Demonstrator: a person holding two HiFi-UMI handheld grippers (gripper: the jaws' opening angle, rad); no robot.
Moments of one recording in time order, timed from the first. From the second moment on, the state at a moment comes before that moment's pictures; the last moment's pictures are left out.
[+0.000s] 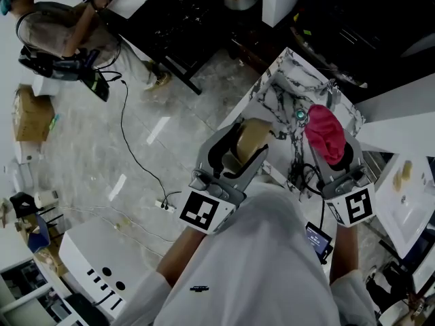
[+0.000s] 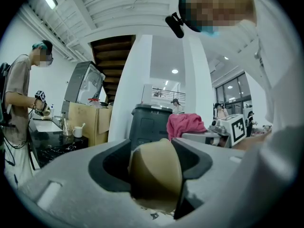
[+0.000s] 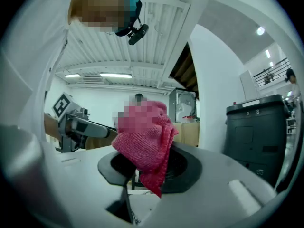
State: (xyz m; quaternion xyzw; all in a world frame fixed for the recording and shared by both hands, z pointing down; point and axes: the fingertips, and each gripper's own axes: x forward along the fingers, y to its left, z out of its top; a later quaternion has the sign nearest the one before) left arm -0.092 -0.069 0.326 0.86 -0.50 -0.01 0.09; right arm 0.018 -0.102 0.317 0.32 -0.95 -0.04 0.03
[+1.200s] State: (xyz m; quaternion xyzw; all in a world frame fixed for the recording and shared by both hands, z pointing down) left arm -0.089 -0.070 0.352 0.85 -0.51 0.02 0.13; right arm 0.090 -0.095 0.396 0.50 -0.86 0.07 0.09
